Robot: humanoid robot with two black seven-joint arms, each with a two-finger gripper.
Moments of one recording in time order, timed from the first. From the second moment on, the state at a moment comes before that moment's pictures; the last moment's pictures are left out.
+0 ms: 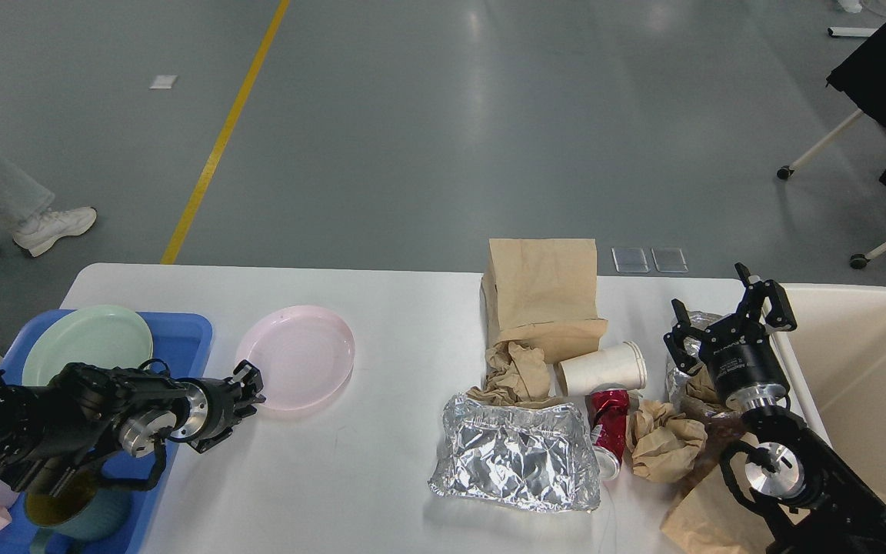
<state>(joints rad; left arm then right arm) -1.07 0.30 0.87 -0.76 -0.45 -0.10 -0.03 0.27 -0.14 1.35 0.75 -0.52 0.37 0.37</state>
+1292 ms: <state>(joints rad) -1.33 0.45 0.94 -1.00 -0.46 -0.27 0.09 0.27 -0.14 1.34 0.75 -0.52 0.37 0.37</state>
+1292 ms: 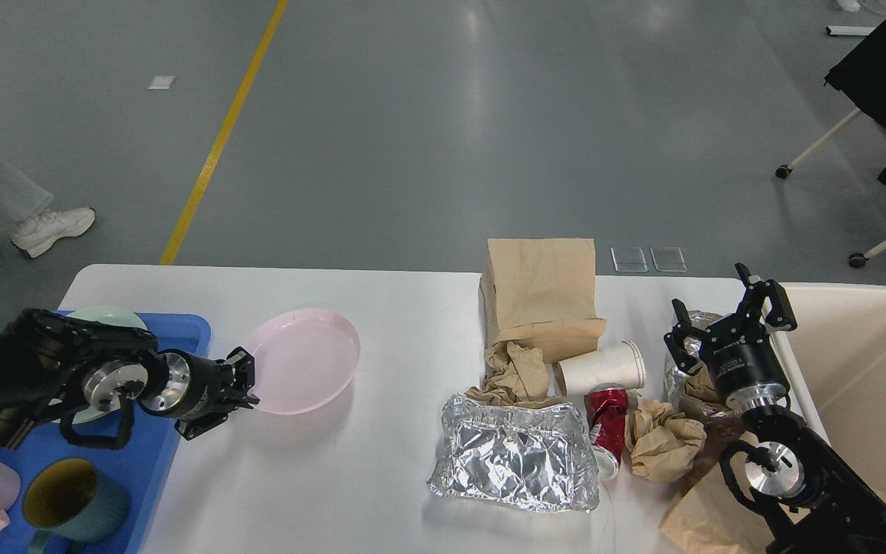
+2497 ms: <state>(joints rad) -1.72 0.76 1.49 -0.98 -0.58 -0.51 0.15 0.27 -0.14 1.34 0.75 -0.52 0.37 0.37</state>
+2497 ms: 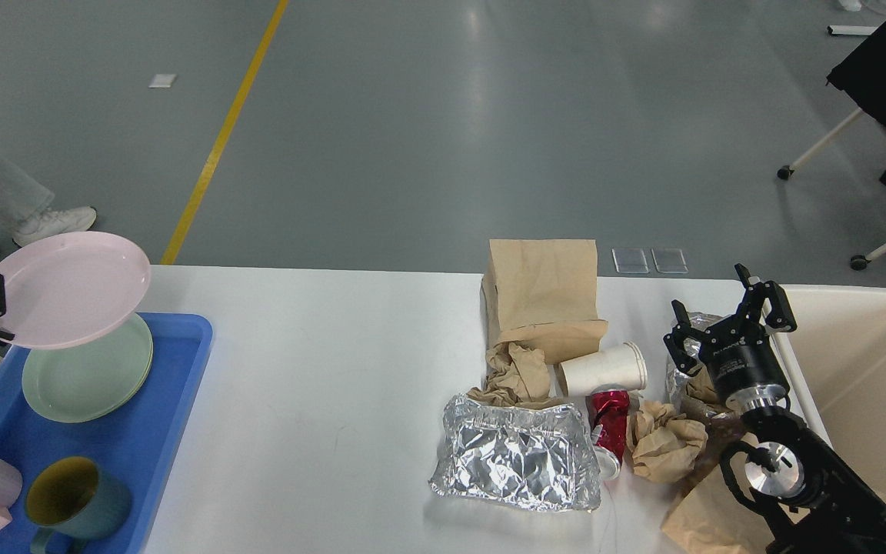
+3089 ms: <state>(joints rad) -1.11 0.62 0.95 -0.49 -0.45 -0.32 0.30 0.27 -0.14 1.35 0.75 -0.52 0.37 0.37</state>
